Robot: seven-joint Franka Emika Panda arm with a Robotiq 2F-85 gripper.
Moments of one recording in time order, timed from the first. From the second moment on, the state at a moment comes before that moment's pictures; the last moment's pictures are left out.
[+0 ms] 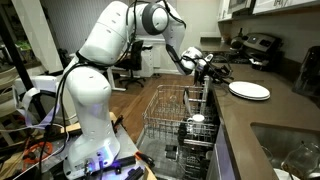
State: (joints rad) arm 0.11 0.67 -0.03 -1.59 -1.47 2.05 0.73
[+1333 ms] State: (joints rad) arm 0.10 0.68 -0.03 -1.60 -1.47 2.06 0.73
